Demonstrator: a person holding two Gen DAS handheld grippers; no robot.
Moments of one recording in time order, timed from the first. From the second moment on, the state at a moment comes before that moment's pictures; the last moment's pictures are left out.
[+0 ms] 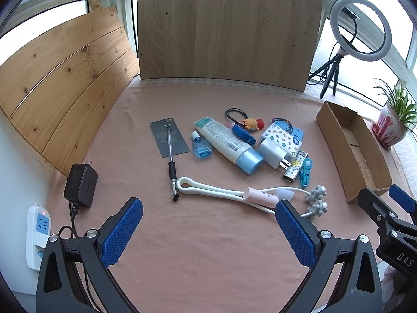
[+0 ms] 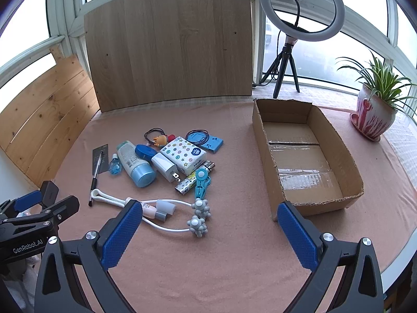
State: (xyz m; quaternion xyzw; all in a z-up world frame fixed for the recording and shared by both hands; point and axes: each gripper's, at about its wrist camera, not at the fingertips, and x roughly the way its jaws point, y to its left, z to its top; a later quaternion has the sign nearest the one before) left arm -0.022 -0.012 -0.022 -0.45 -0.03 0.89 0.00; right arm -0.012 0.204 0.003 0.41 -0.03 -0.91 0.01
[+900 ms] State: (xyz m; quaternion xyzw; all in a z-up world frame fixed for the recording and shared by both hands) left arm -0.020 -0.025 -0.041 -0.47 -0.05 0.88 -0.01; right arm -0.017 0.204 -0.006 0.43 -0.04 -0.90 0.03
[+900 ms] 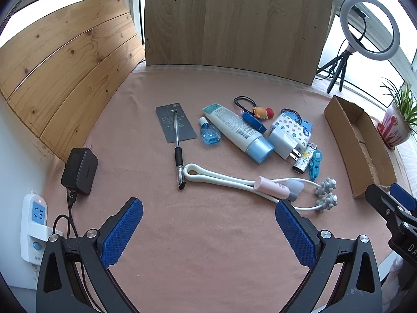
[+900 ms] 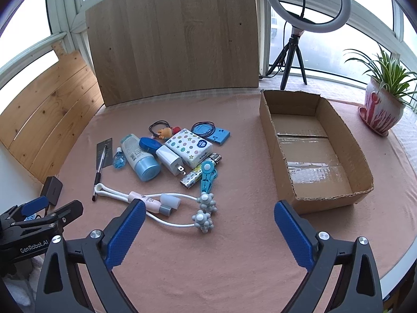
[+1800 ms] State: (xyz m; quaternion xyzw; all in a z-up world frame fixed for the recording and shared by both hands) left arm -0.035 -0.003 -0.054 -0.48 -0.03 0.88 0.02; right arm -0.025 0.208 -0.022 0.46 -0.05 -0.89 0.04
